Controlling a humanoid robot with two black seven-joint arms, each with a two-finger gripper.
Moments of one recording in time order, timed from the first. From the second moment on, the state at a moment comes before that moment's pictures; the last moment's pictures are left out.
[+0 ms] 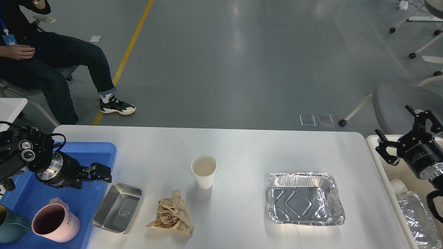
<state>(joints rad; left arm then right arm) -0.75 0.71 -0.43 -1.07 1.16 -0.84 0.33 0.10 -0.52 1.51 1.17 -0.26 0.33 0.01</state>
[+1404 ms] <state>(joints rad) -0.71 0.57 -0.38 -1.01 1.17 -0.80 0.47 0.09 -0.52 1.51 1.17 -0.26 0.33 0.01</state>
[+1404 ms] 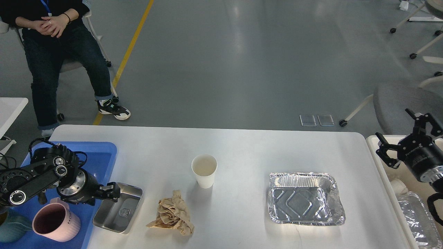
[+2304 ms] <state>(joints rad) -0.72 0.55 -0.37 -1.01 1.17 -0.78 0.50 0.08 -0.52 1.51 1.17 -0.26 0.33 0.01</state>
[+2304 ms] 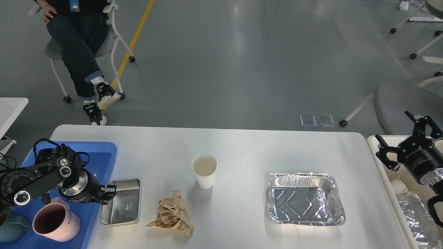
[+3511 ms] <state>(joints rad) -0.90 0.62 -0.51 -1.04 1.12 -0.82 0.50 0.05 -0.53 1.55 1.18 -0.26 0.35 0.01</state>
